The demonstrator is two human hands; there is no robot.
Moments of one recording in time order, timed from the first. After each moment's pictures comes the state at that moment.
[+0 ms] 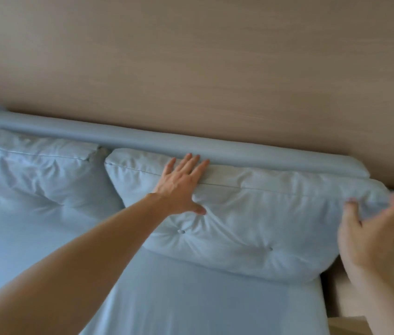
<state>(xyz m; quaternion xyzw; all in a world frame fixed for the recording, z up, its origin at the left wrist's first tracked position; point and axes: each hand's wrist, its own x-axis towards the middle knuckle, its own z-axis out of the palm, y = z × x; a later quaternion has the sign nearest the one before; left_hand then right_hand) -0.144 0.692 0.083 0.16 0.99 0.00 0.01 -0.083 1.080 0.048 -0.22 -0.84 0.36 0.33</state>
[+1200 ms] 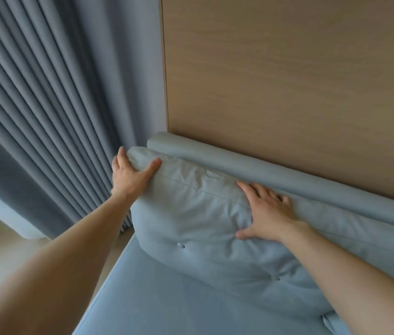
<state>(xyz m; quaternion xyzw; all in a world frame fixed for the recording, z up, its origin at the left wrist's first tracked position) -0.211 -0.161 0.064 -0.32 0.82 0.47 -0.12 -0.232 0.179 0.092 0.19 -0.97 0.02 -0.13</state>
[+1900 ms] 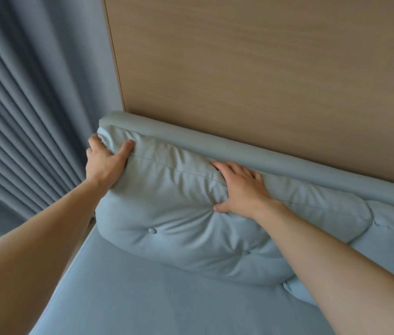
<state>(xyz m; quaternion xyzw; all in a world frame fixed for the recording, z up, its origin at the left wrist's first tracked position) -0.232 -0.109 0.049 -0.30 0.80 0.50 -0.12 -0.235 0.220 0.082 0.19 -0.97 0.09 -0.08</state>
